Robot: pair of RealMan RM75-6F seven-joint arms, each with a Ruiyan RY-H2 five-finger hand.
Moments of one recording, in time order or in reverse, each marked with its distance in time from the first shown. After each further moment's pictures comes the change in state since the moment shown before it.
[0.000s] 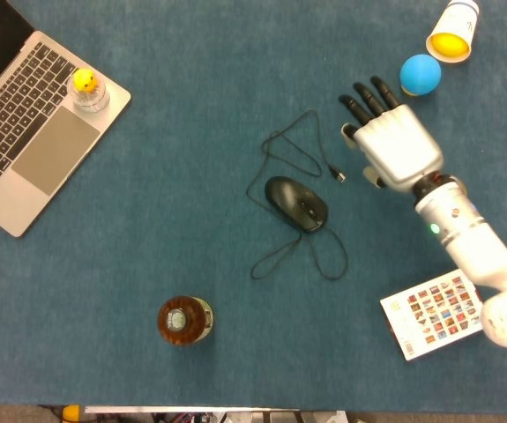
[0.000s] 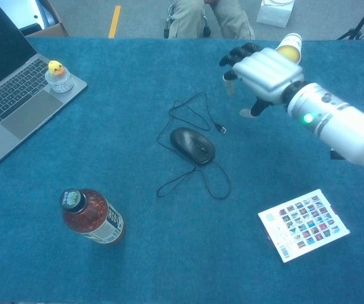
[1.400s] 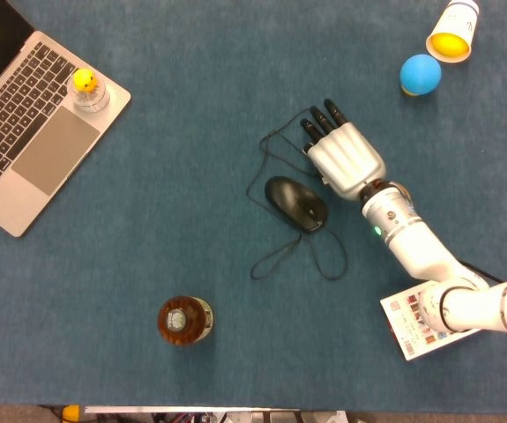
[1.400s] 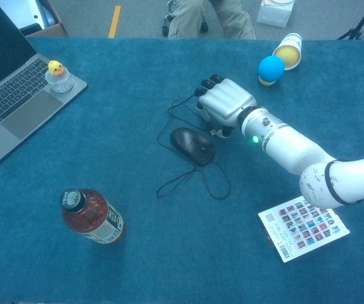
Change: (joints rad) left arm 0.017 -0.015 -0.013 0.067 -0.033 -0.019 -0.053; right arm 0.150 -0.258 -0.063 0.298 0.122 -0.045 -0.092
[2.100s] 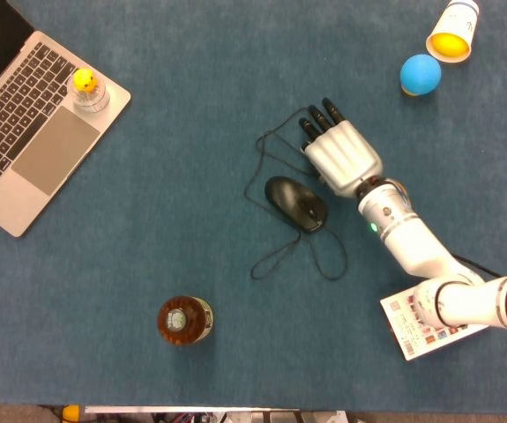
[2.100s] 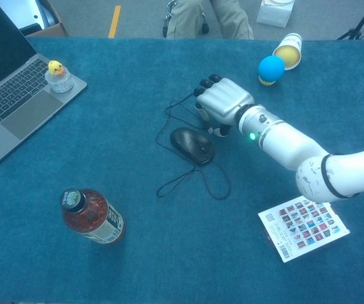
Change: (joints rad) left arm 0.004 -0.002 -0.003 0.005 0.001 0.001 -0.002; right arm 0.038 -0.001 0.003 -0.009 0.073 -0.010 -0.026
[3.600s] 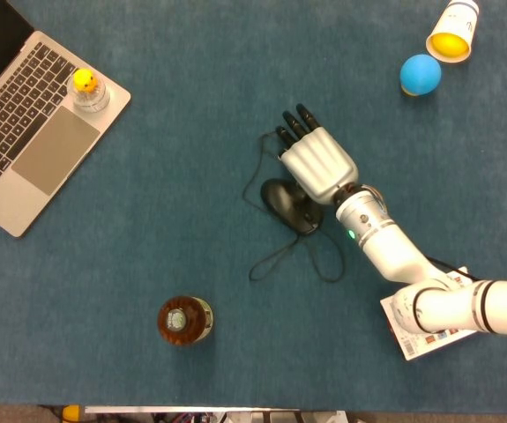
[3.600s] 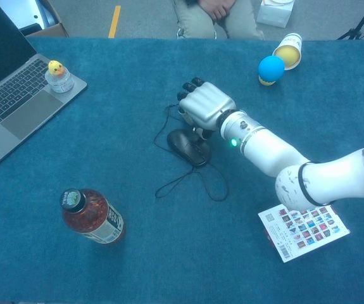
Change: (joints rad) left arm 0.010 -0.002 -0.004 0.017 -0.006 0.001 -0.019; right arm 0.039 -0.077 -0.008 0.046 -0.021 0.035 0.020
